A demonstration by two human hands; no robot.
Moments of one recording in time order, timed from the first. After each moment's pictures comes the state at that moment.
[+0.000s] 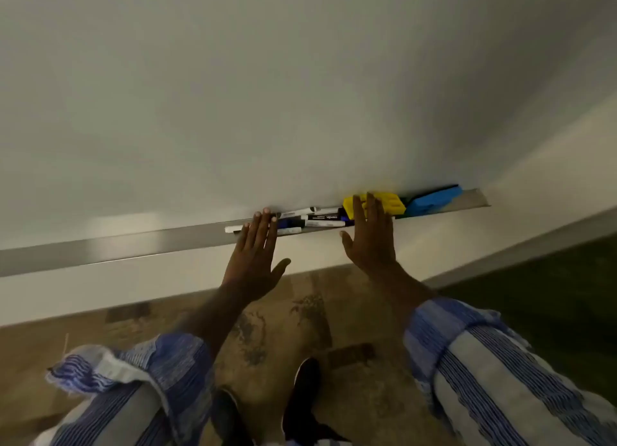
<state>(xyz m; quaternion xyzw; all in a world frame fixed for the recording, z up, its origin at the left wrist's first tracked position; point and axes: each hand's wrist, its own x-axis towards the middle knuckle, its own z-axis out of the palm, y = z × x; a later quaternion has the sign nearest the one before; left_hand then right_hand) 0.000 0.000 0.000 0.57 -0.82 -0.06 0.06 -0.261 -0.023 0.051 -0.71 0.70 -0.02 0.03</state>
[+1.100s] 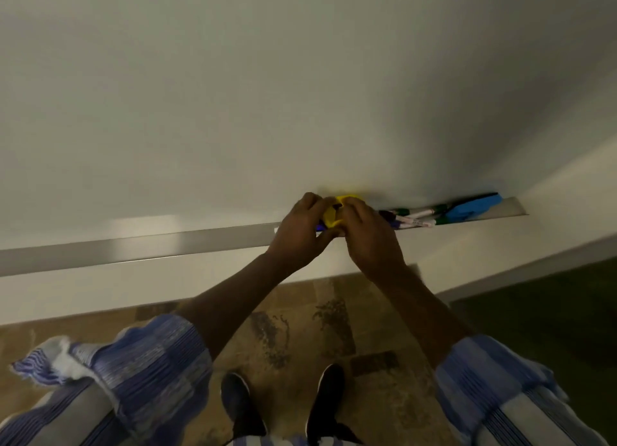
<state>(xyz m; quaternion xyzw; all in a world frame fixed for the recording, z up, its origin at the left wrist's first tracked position) 0.025 -0.023 0.106 0.46 -0.78 -0.26 0.33 -0.152 -0.010 0.100 -0.82 0.52 -0.21 -0.08</state>
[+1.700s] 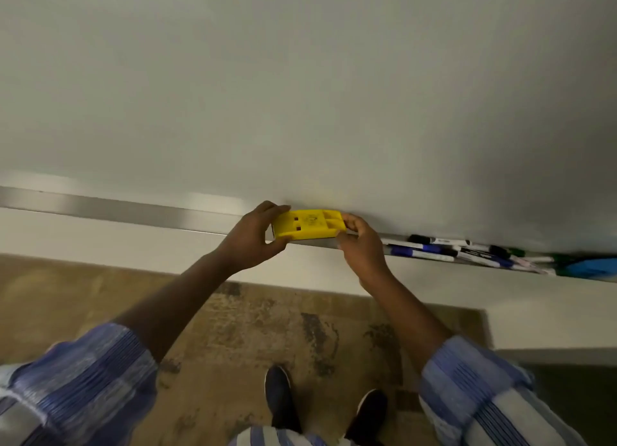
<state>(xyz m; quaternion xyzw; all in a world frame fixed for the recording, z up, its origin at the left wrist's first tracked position) 0.315 0.035 0.094 0.59 -0.71 -0.25 0.29 0.081 -0.009 0.076 -0.55 0.62 -0.31 0.47</state>
